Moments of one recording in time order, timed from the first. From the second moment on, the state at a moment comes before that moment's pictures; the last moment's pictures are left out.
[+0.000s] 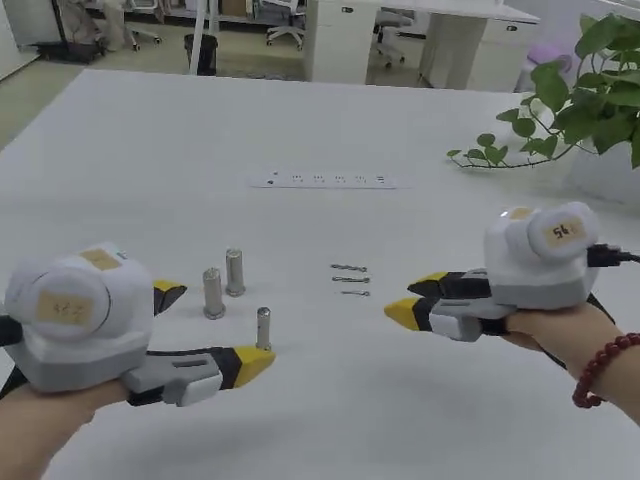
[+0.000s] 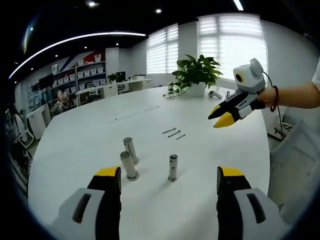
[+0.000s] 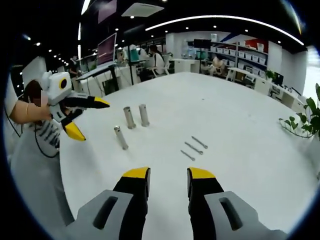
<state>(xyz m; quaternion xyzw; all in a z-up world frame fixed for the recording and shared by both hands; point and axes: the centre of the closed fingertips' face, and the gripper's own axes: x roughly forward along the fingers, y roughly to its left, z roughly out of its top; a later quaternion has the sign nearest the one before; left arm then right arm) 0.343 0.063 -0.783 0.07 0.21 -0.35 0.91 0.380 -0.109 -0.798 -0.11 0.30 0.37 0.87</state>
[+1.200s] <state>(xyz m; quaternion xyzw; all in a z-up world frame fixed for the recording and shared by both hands) 0.336 0.086 -0.776 0.09 0.21 -0.31 0.92 0.444 -0.096 -0.862 -0.26 0.36 0.43 0.79</state>
